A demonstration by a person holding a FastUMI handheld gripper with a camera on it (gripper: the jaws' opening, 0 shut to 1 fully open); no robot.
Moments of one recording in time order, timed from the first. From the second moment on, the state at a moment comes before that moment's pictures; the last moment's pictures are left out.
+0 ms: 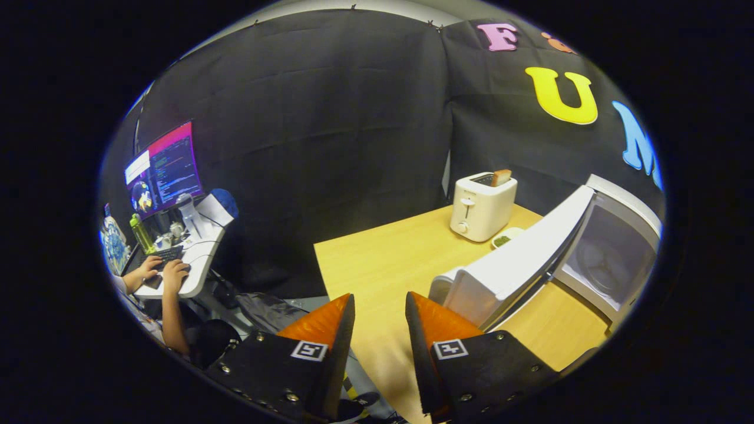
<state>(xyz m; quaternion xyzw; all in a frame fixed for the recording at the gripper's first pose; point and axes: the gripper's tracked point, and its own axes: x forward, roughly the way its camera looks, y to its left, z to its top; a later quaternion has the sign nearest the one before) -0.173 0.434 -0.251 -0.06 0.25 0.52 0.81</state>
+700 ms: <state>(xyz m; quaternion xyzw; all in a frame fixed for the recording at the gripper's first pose) -0.131 0.228 -0.163 0.03 0.25 0.40 0.88</state>
